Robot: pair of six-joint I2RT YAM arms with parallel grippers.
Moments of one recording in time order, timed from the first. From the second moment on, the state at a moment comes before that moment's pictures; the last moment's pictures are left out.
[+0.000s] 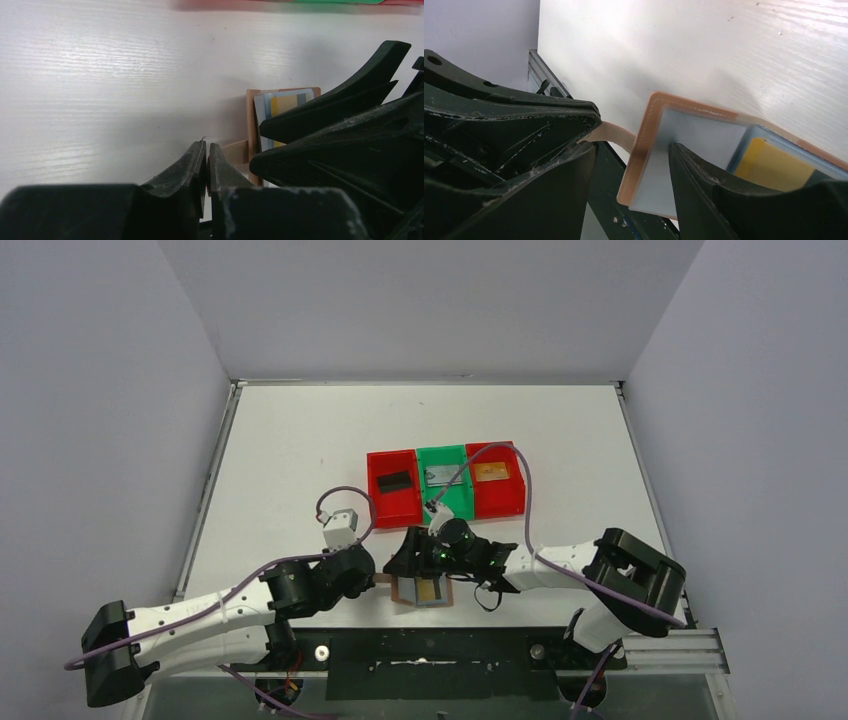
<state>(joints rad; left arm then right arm) -1.13 0.86 0.51 -0.55 -0.55 -1.08 1.02 1.52 0.59 0.42 -0.18 1.00</state>
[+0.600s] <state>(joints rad) -1.12 0.81 0.54 -0.66 -0.58 -1.10 1.05 1.69 0.64 0.38 -0.12 1.07</state>
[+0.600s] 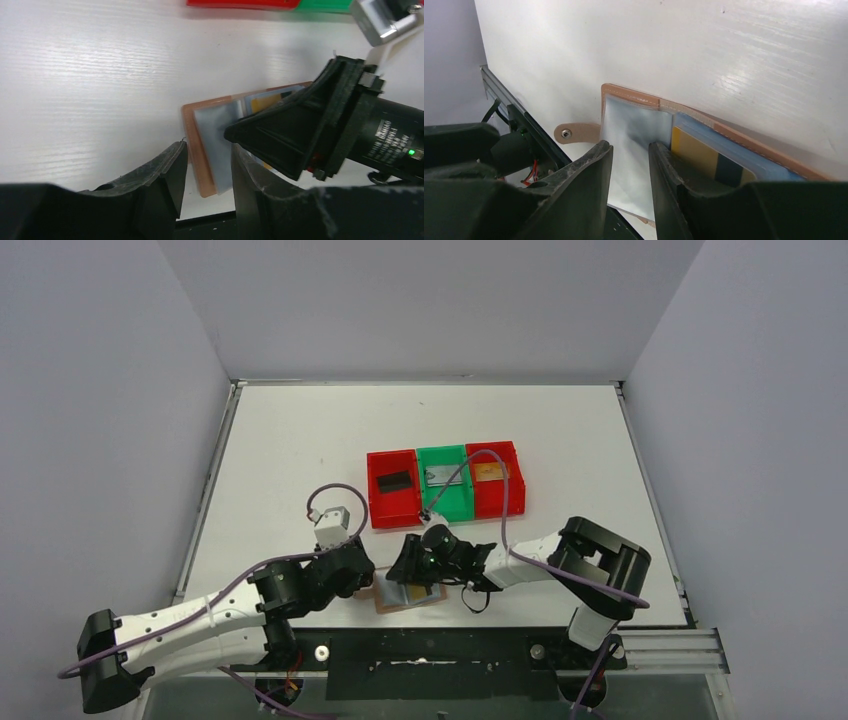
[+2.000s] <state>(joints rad) -1.04 1.08 0.33 -0.10 -0.26 -1.09 1.03 1.34 0.51 0.21 0.12 1.10</state>
